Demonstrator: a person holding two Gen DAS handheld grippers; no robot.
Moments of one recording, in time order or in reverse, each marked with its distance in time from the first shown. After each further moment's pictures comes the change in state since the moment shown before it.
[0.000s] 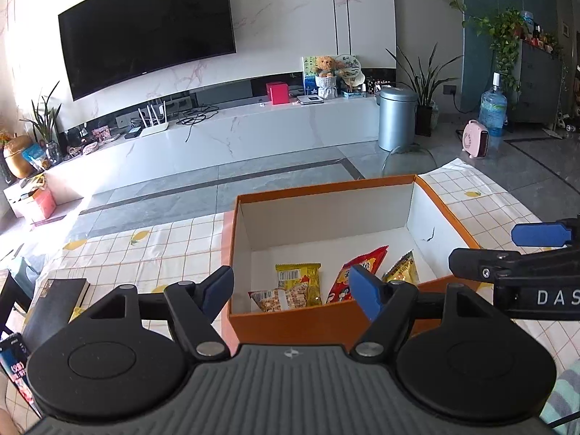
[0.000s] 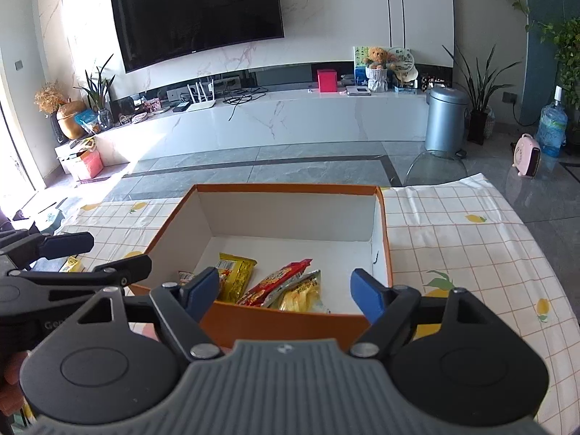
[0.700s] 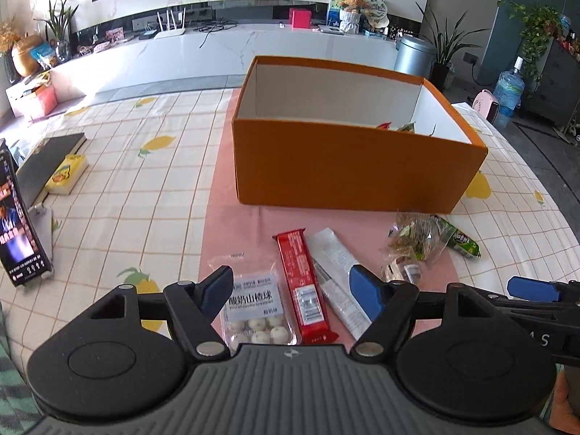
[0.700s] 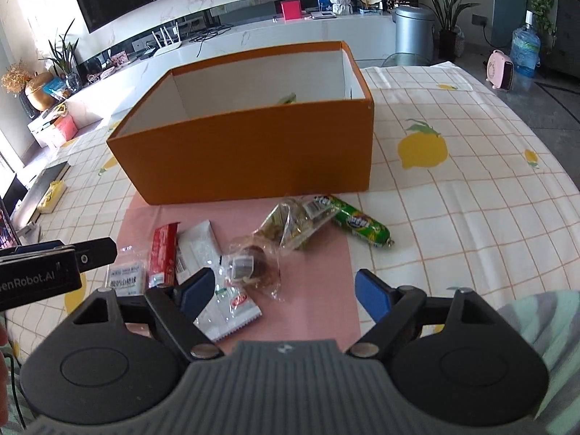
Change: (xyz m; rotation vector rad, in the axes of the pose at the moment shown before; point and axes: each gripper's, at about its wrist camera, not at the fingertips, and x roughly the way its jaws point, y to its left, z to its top) left arm -0.012 0.007 -0.108 -0.180 0.236 -0.033; right arm -0.006 0.002 -0.134 0.112 0.226 -0.067
